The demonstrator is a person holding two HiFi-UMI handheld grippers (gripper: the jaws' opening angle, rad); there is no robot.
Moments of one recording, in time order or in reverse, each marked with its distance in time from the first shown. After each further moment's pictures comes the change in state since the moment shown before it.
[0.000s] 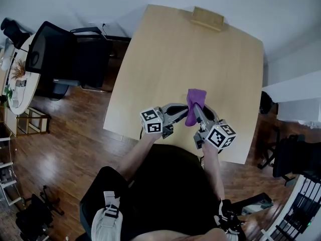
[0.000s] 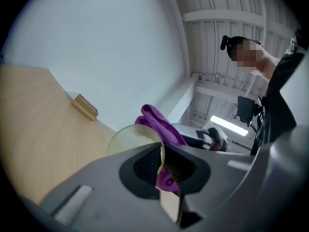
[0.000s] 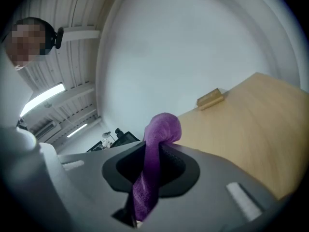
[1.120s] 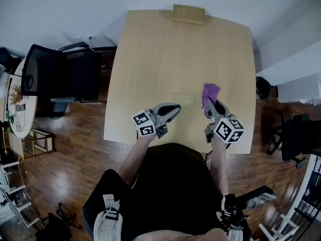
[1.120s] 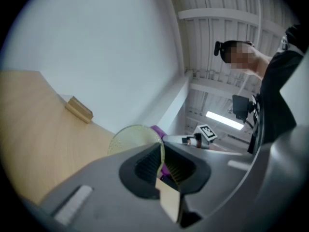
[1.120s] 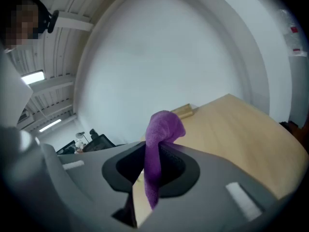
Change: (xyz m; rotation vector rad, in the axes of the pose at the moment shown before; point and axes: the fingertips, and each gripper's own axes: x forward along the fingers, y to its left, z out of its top) left arm 0.005 -0.003 0.007 0.047 0.055 -0.031; right arm -0.056 -0.080 0.031 -0.049 -0.075 -0.268
